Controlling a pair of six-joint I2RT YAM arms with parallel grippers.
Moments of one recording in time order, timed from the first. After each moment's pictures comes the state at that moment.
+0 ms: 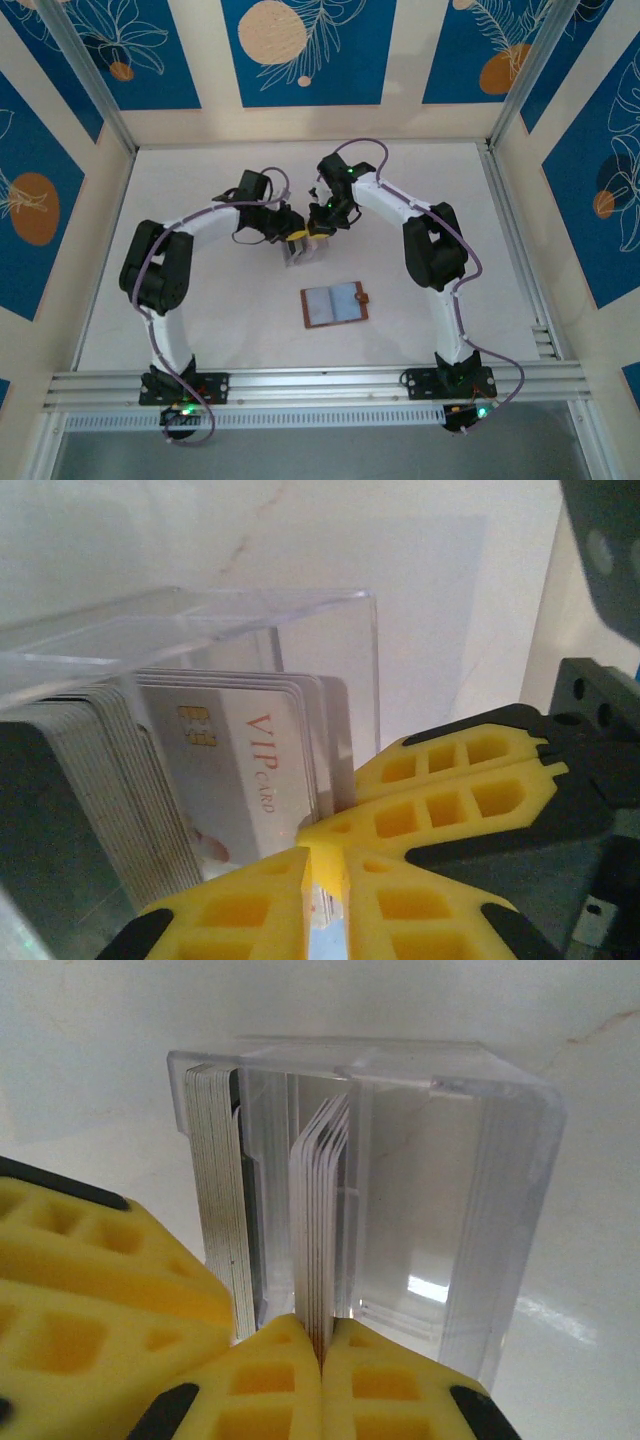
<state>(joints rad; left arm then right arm) -0.40 1.90 1.27 -0.34 0.73 -0.72 0.54 2.17 1.82 -0.99 -0.47 0.37</state>
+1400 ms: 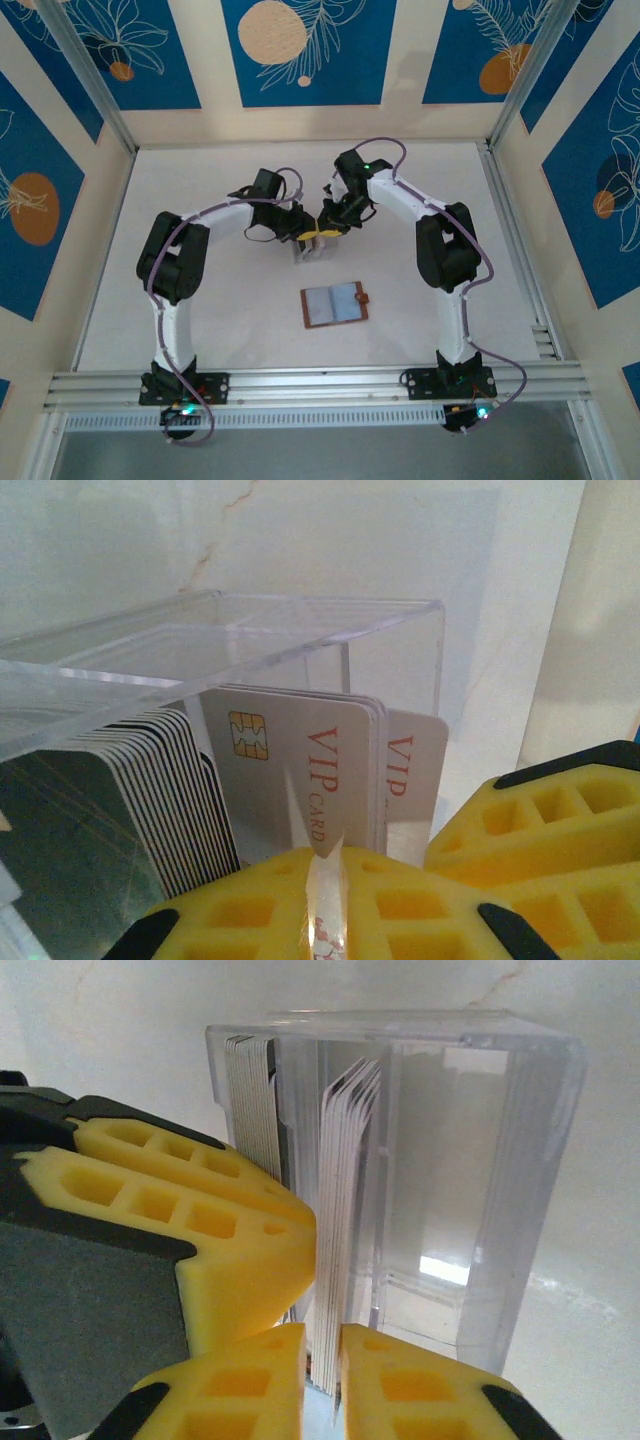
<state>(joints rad) -0.44 2.02 1.37 -0.36 0.73 -0.70 0.47 2.11 1.74 -0.99 -0.54 0.39</state>
